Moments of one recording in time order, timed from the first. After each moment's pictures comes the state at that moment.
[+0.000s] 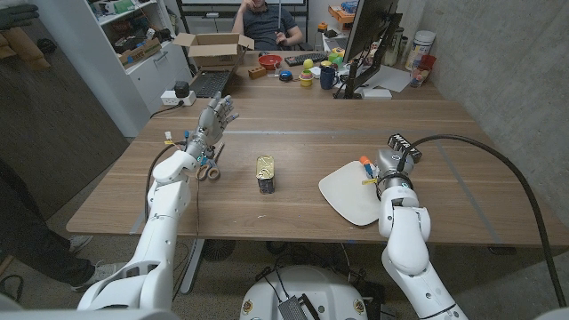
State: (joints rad) left arm 0.81 0.13 -0.22 -1.25 -0.21 -0.18 -0.57; left_hand 0.08 0.01 0.36 0.14 0.23 -0.08 -0.03 0.20 0.18 -0.09 -0.02 0.18 0.18 -0.15 -0.02 0.21 0.19 -0.16 0.01 0.71 0.17; right arm -1.37 -0.18 -0.31 -2.12 -1.68 -0.55 0.35; right_hand 0.90 0.00 0.39 -0.13 0.19 0.92 0.00 0.21 0.22 1.10 -0.03 0.38 0.40 1.28 -0.23 0.60 0.58 0.75 -0.08 1.36 0.20
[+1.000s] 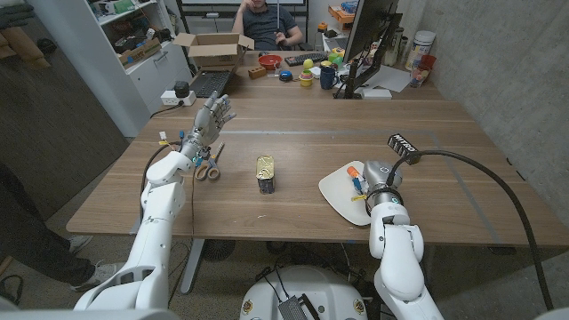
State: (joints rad) left arm 0.84 0.14 -0.24 -1.30 -0.22 -0.16 -0.59; left_hand 0.08 0.01 0.36 0.14 0.24 -0.08 -0.03 0.20 0.18 -0.09 -0.02 0.18 0.18 -0.15 -0.02 0.21 0.19 -0.16 0.01 0.71 0.18; right arm -1.48 -0.13 -0.36 -2.17 -1.73 -0.51 0.31; right_hand 0.90 0.00 0.39 -0.13 0.19 0.93 0.00 0.21 0.22 1.11 -0.02 0.37 0.41 1.28 -0.22 0.60 0.59 0.75 -0.08 1.36 0.19
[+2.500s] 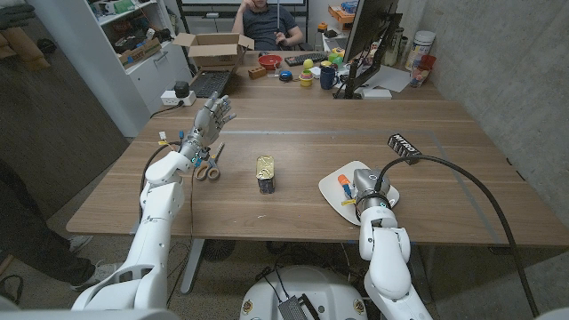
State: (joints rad) left arm 0.83 0.15 -0.23 -1.28 -0.22 -0.18 -0.61; left_hand 0.08 0.01 0.34 0.14 0.24 -0.08 -0.03 0.20 0.18 -0.09 -0.02 0.18 0.18 -0.14 -0.02 0.20 0.19 -0.16 0.01 0.69 0.18; right arm -1.45 -0.11 -0.39 -2.09 -1.69 -0.52 0.33; right_hand 0.90 0.00 0.39 -0.12 0.19 0.93 0.01 0.20 0.22 1.12 -0.02 0.36 0.42 1.28 -0.22 0.58 0.59 0.75 -0.08 1.36 0.19
